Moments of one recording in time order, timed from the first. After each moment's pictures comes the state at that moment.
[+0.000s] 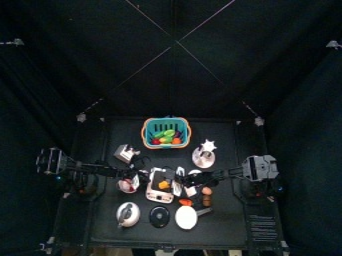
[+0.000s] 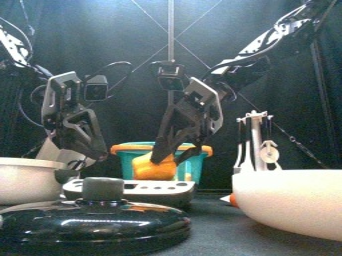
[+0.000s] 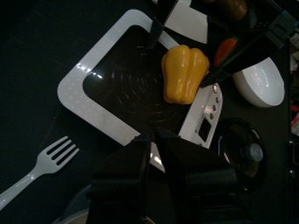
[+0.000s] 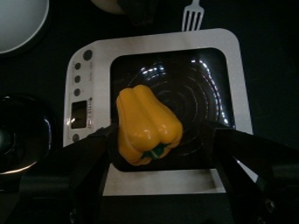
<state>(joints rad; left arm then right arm) 0.08 -0.20 1.07 0.31 -0.23 -0.80 0.02 0.18 0.53 -0.71 0.07 0.92</state>
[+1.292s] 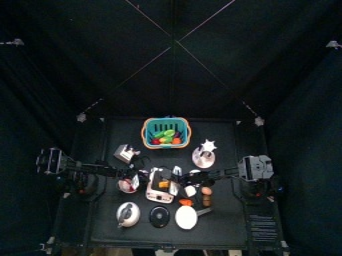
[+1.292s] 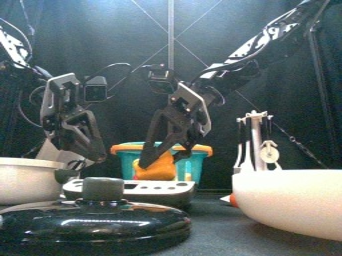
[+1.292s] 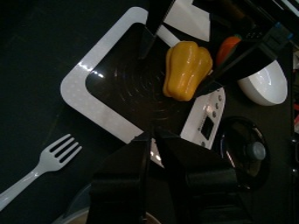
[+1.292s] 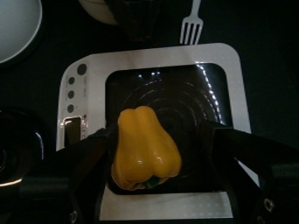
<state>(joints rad) 0.08 -0.20 1.08 0.31 -0.23 -0.80 -0.02 0.23 0.46 -0.72 0.08 0.91</state>
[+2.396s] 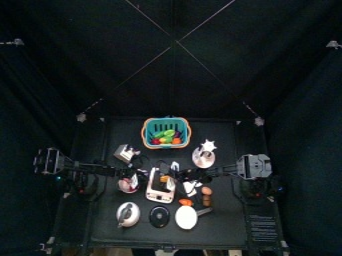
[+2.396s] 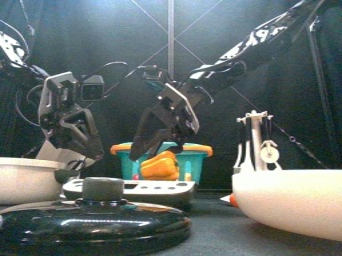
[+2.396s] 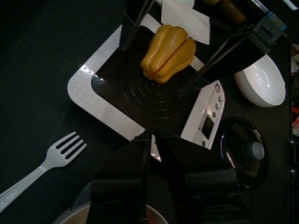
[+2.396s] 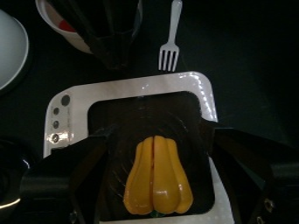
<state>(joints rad) 0.09 -0.23 1.10 0.31 -0.23 -0.80 -0.06 0.23 0.41 -0.72 0.09 0.91</state>
